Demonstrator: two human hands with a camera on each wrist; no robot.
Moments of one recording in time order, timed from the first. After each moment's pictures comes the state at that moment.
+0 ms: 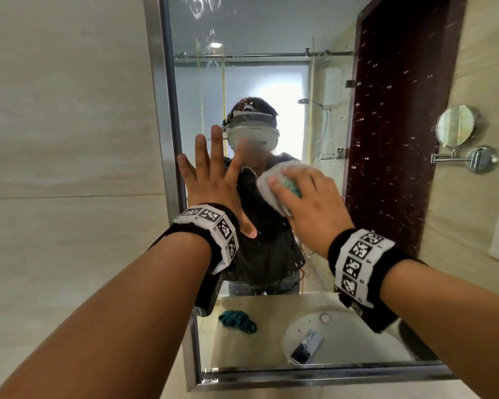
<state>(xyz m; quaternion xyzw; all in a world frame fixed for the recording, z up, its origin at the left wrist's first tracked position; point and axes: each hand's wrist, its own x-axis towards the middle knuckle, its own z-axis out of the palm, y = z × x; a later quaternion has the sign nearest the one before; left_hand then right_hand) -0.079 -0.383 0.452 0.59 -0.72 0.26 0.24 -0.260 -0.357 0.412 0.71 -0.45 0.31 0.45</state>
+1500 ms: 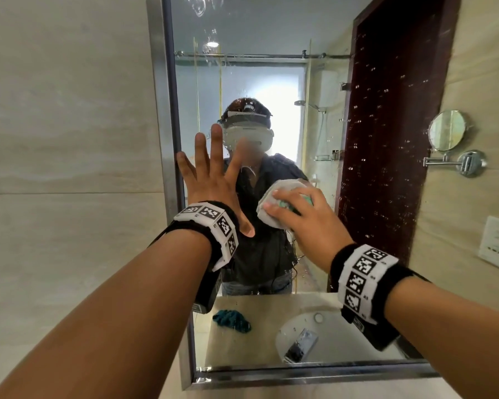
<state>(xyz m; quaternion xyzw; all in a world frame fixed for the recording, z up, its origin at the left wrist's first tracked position) -0.079 -0.384 0.453 0.59 -0.73 0.25 0.24 -0.263 -0.349 0.391 0.75 -0.44 0.29 0.39</state>
